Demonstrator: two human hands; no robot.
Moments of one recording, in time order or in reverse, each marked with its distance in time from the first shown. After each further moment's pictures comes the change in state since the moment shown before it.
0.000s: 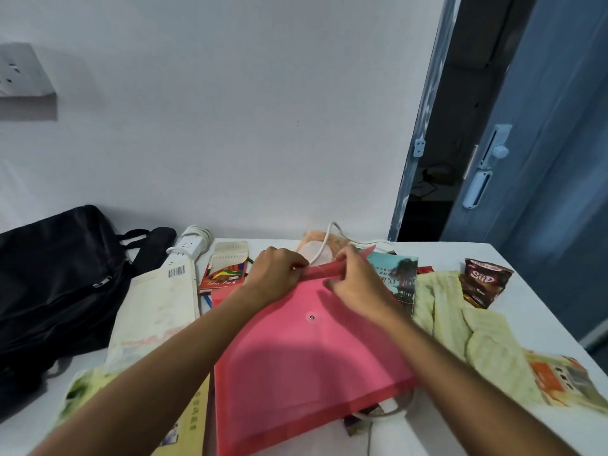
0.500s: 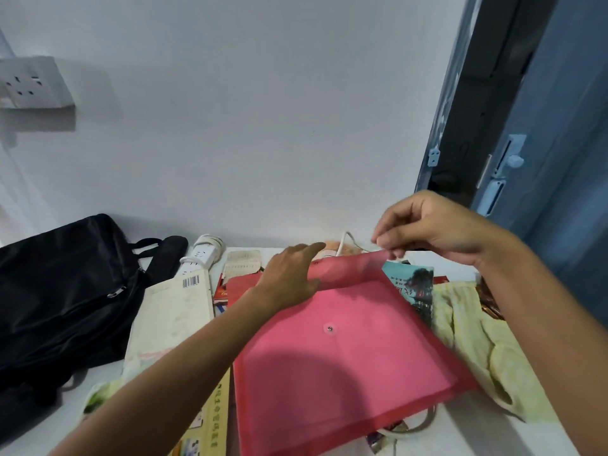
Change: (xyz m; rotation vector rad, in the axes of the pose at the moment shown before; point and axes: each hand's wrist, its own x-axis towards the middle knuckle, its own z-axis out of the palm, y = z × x) left_hand 0.002 -0.001 -0.027 0.104 -0.109 0.075; right_hand 0.011 -0.068 -0.129 0.437 -0.447 -0.138
